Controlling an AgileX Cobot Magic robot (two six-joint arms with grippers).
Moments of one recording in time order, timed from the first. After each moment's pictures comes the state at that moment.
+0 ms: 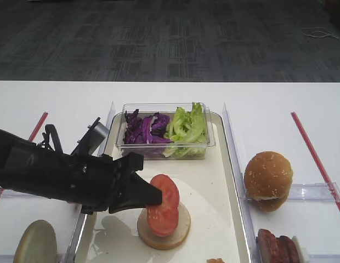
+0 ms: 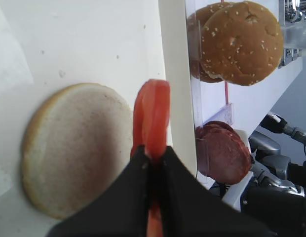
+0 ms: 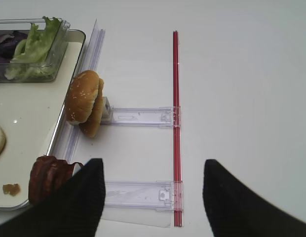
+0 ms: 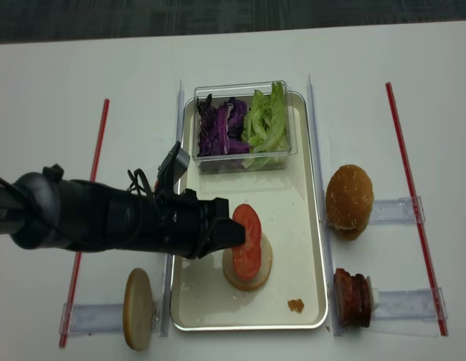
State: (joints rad) left arm -0.38 1.76 -0.62 -1.74 0.88 1.22; right arm -0.06 -0.02 -0.47 0.14 1.13 -0.09
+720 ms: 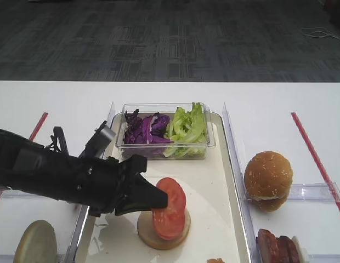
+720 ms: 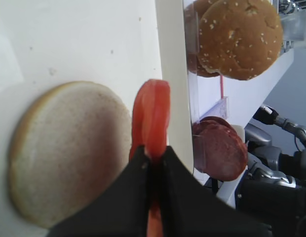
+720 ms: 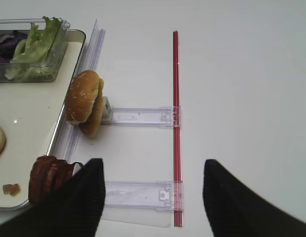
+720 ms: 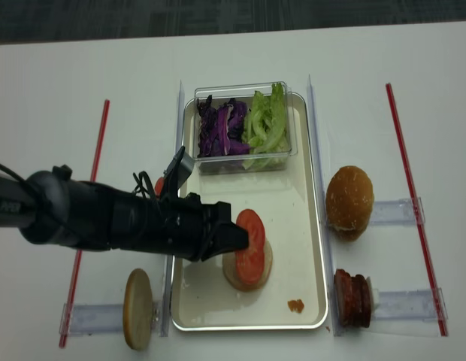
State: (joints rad) left arm -0.38 1.82 -0.64 -1.74 0.93 1.25; right arm -0.06 -0.02 -0.47 0.14 1.13 -0.09
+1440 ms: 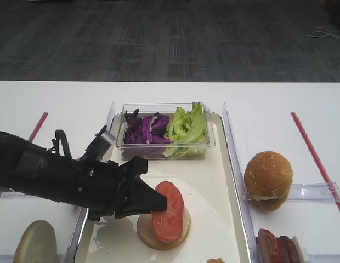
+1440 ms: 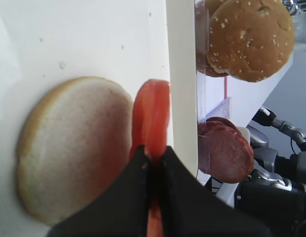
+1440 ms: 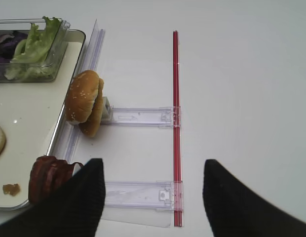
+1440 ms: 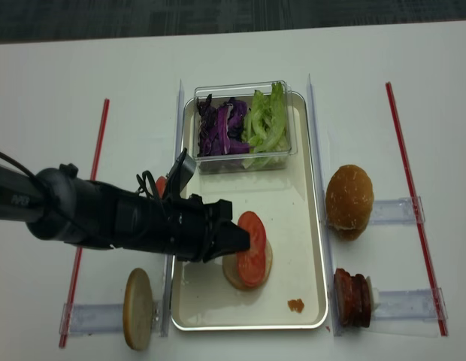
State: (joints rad) left arm -0.38 1.85 -0.65 -1.74 0.94 1.22; right arm -0.06 -0.02 -0.47 0.14 1.13 -0.09
